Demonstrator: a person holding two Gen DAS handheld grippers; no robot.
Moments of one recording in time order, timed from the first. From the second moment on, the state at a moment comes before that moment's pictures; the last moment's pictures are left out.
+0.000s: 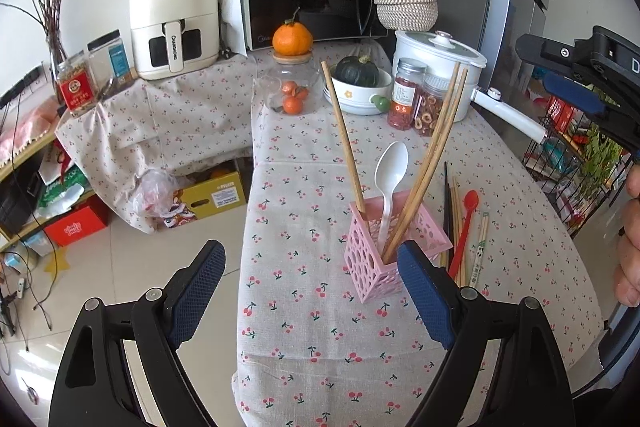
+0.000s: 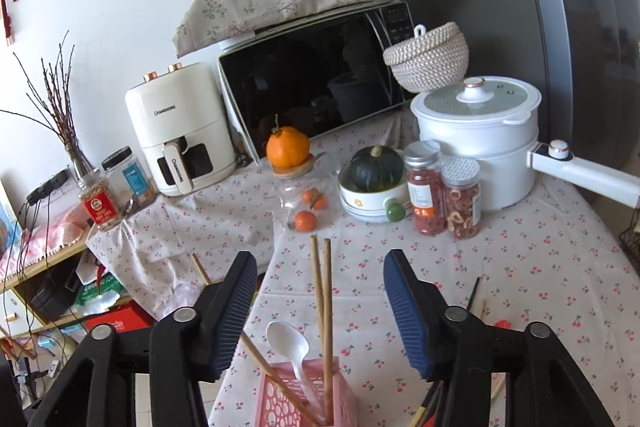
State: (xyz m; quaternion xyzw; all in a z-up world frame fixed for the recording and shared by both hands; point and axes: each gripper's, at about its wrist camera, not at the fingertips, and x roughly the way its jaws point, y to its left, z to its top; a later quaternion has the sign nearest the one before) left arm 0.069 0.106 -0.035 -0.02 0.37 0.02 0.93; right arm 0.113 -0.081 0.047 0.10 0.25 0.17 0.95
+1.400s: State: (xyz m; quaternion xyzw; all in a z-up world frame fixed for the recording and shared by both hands) left arm 0.159 -0.117 -0.074 0.06 0.49 -0.16 0.85; right arm 0.113 -0.290 -0.024 0.04 0.42 -0.04 0.91
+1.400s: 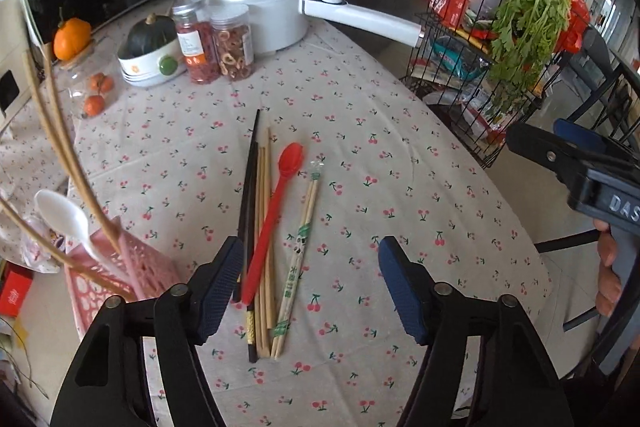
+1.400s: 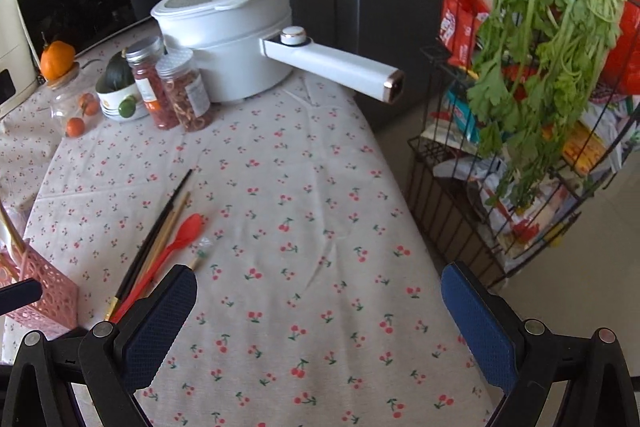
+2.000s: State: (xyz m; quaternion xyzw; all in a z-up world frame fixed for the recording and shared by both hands) left arm 0.283 -0.157 -0.167 0.16 0.58 -0.10 0.79; right arm 0.138 -0.310 -0.059 0.06 0.47 -0.02 0.88
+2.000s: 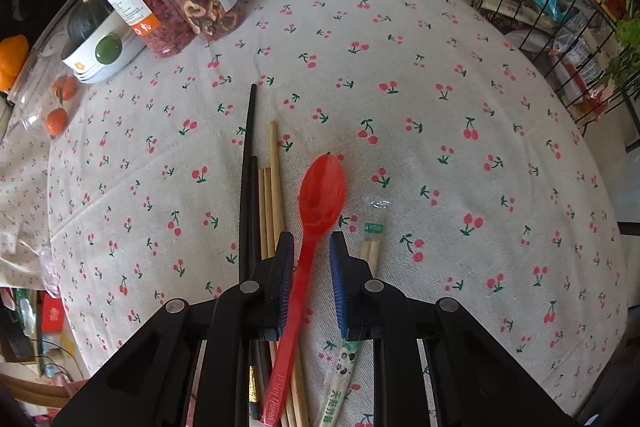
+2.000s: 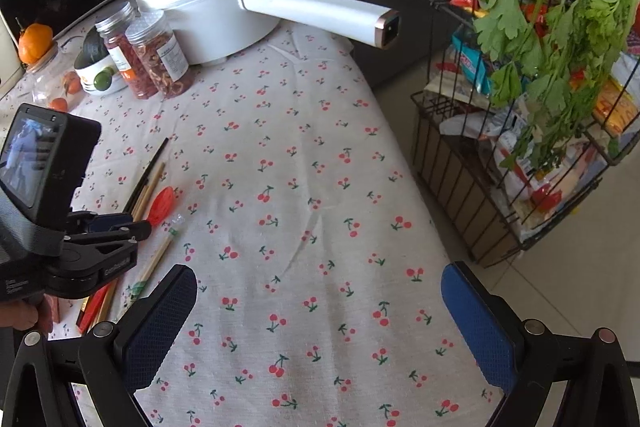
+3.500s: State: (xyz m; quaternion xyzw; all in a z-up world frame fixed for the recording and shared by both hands) left arm 0.101 -0.026 -0.012 0.03 0.33 -0.17 0.93; right arm 0.166 -0.210 -0.108 0.02 0.53 0.01 0.85
